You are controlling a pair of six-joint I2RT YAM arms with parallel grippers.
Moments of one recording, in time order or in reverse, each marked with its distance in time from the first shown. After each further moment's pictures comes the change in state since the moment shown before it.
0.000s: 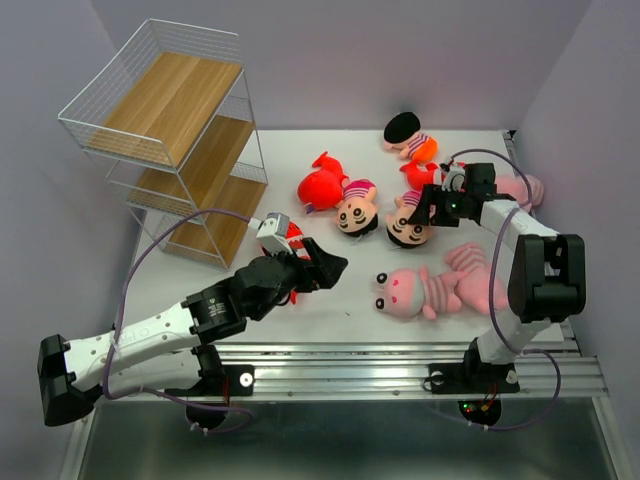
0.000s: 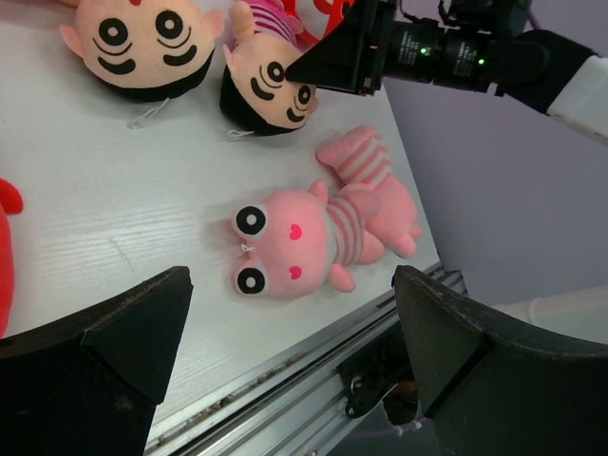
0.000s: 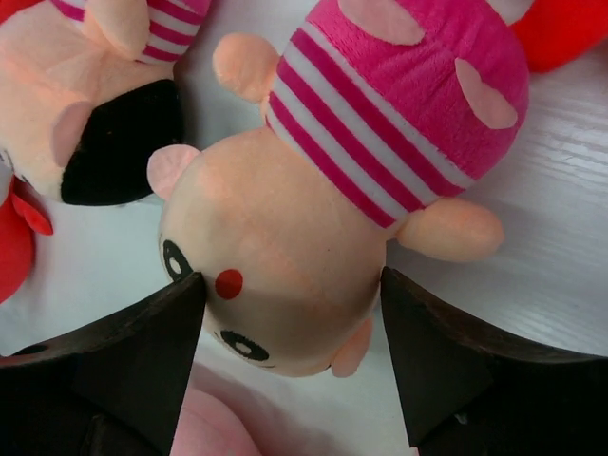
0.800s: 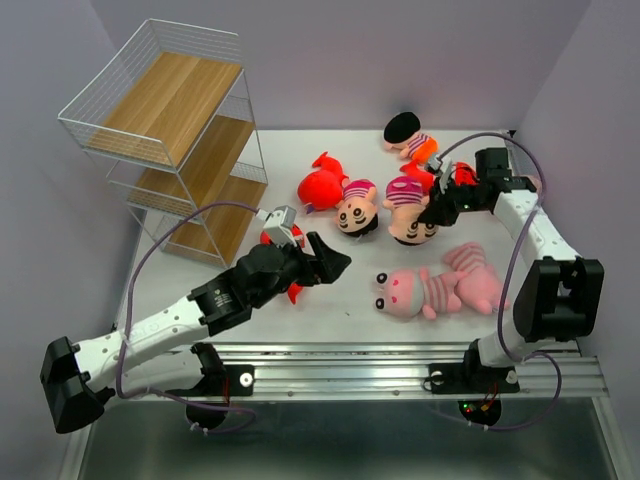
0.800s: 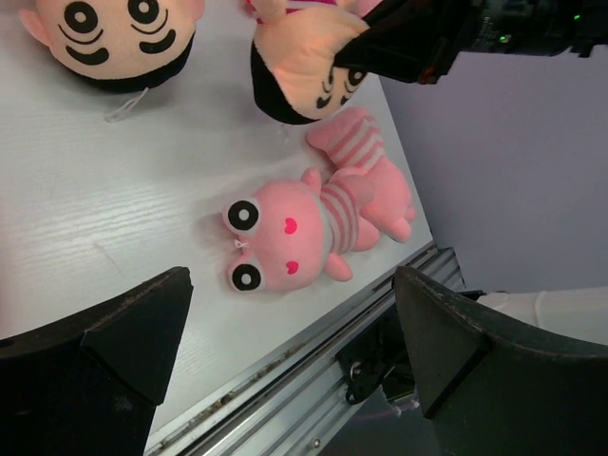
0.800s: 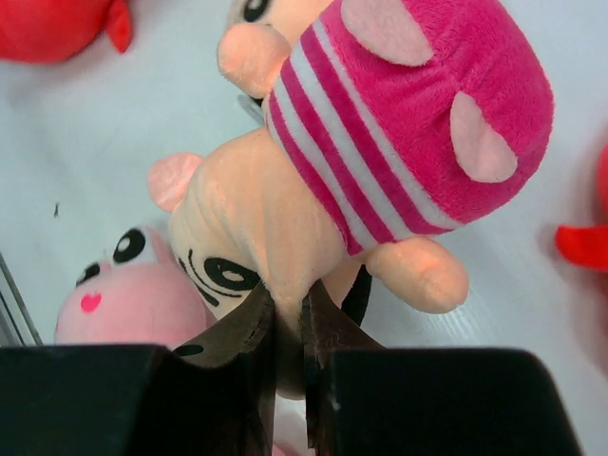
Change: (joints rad) left arm 0.109 0.035 -0.017 0.067 0.186 0.022; right arm 0.000 -0.098 0.130 -0.345 -0.293 -0.733
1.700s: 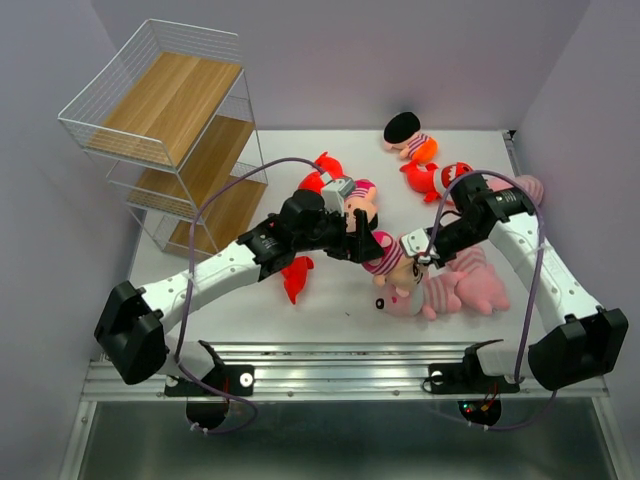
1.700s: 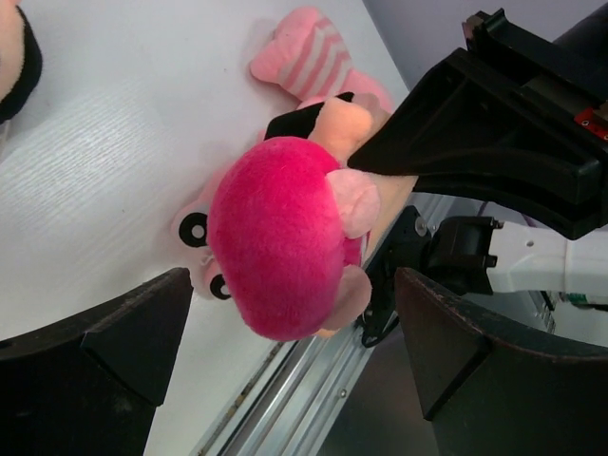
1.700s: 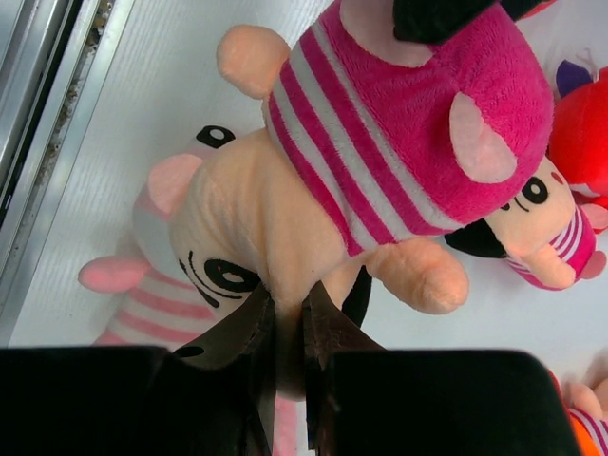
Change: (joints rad) left arm 0.197 0.473 0.348 -0.026 0.572 0.243; right arm 0.264 -0.255 0.039 -0.657 0.079 -1.086
